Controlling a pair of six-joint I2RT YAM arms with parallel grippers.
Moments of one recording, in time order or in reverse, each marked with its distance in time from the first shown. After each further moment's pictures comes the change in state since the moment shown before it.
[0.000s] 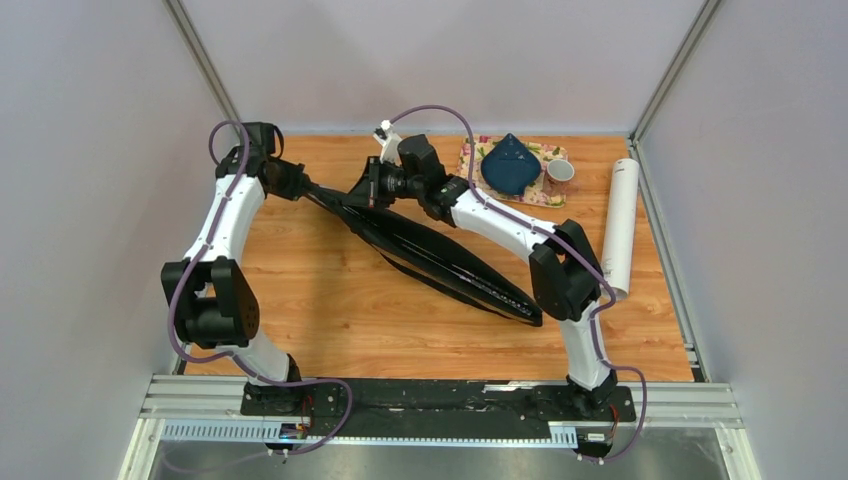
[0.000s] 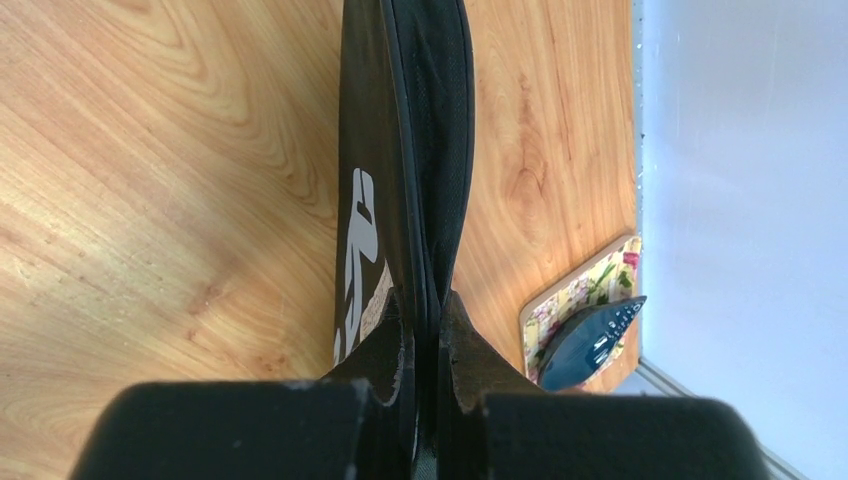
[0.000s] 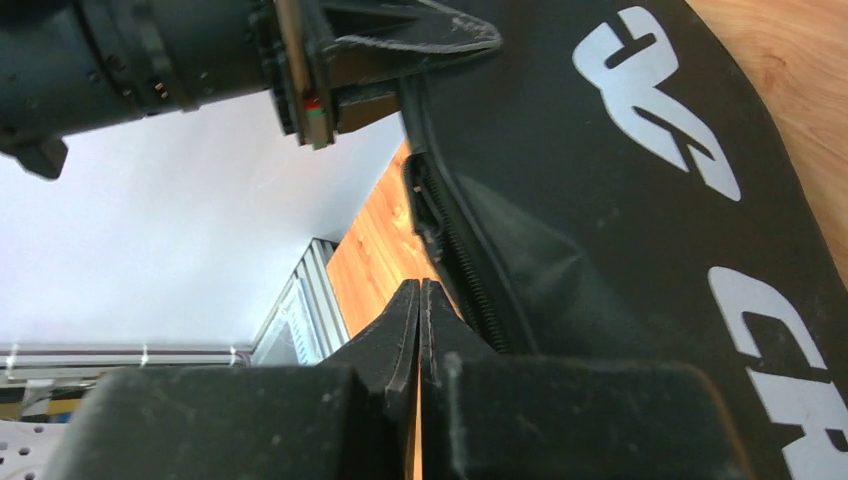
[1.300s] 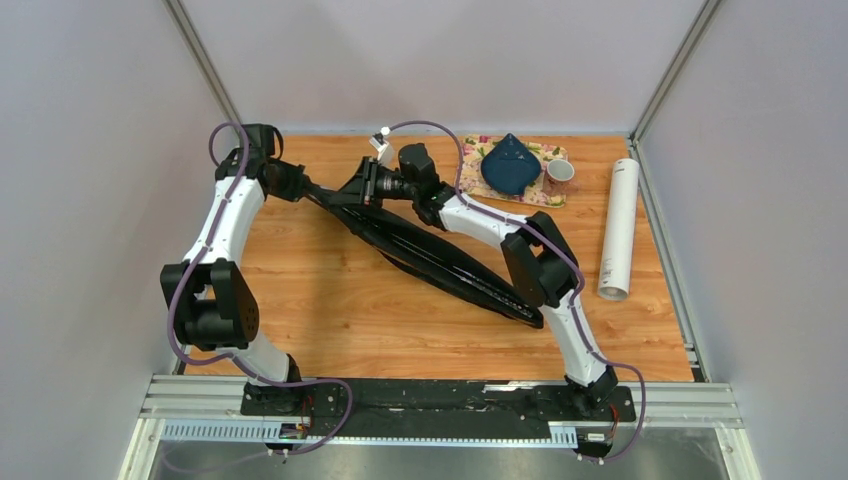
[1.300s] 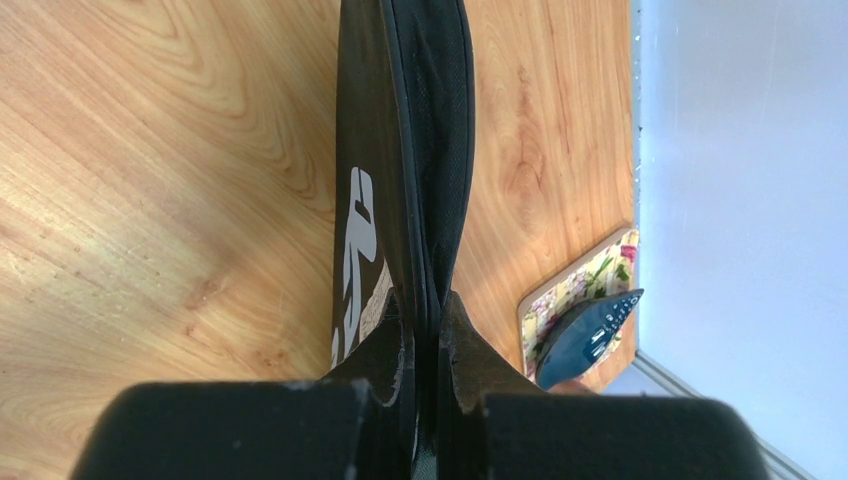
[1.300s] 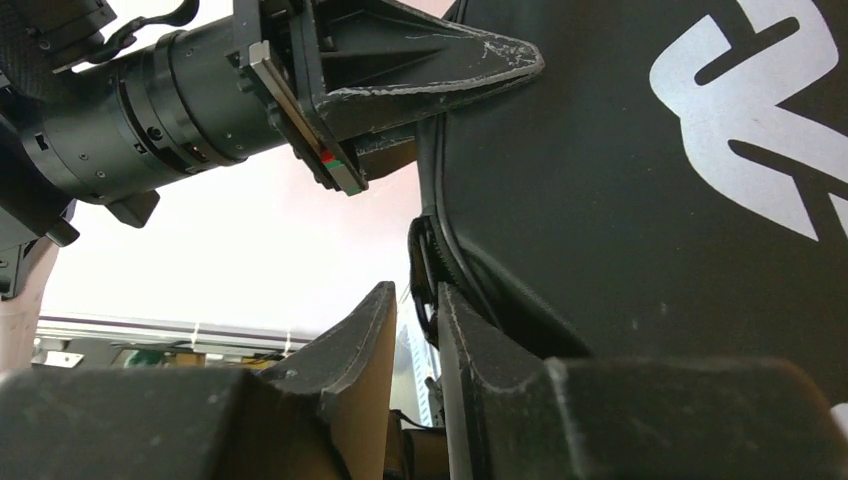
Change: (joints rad) left arm 0.001 -0.018 -0.024 0.013 0.015 -0.005; right arm -0.031 0.191 0.036 0.356 -0.197 0.366
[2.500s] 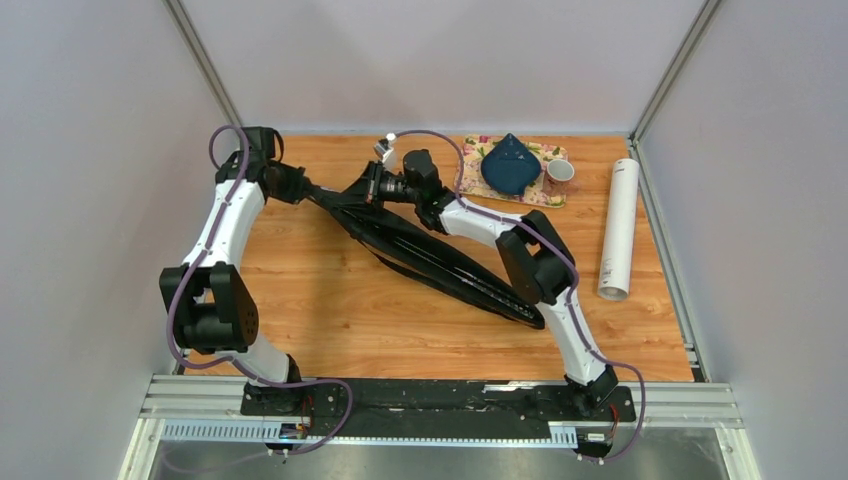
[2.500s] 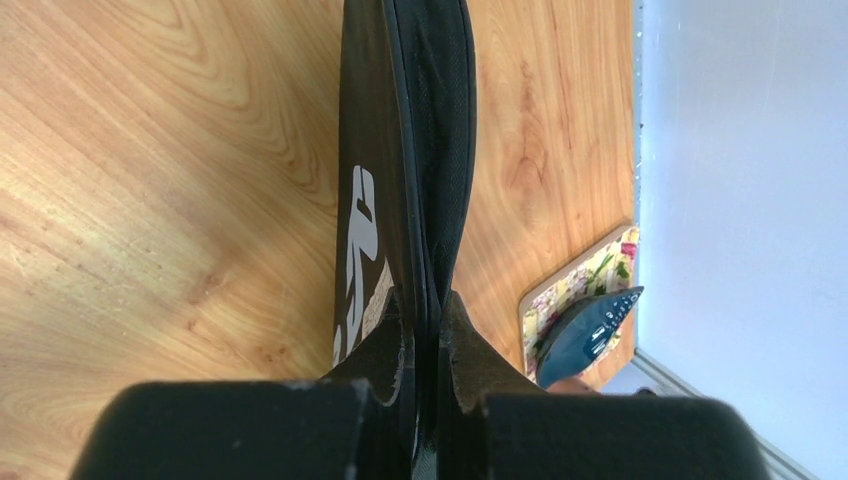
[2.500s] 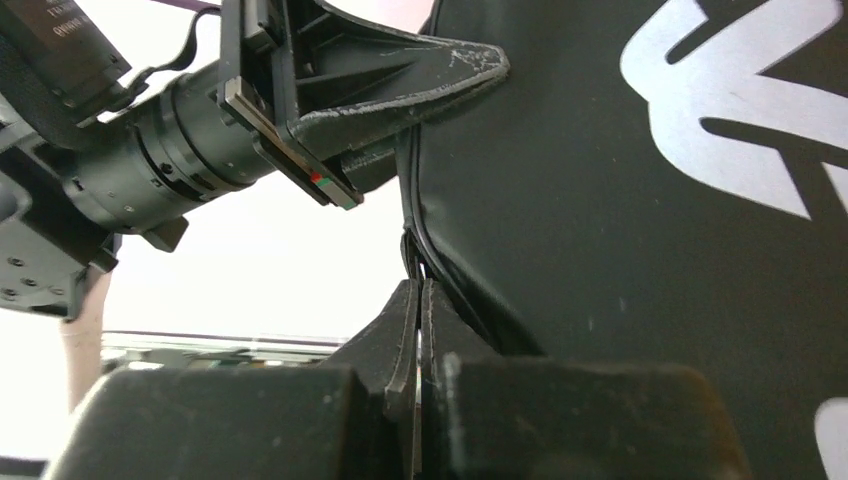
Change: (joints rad) left arm 0.003 -0.019 -0.028 0.014 0.009 -0.002; right arm -0.019 0.075 -0.021 0.192 -0.045 0.249
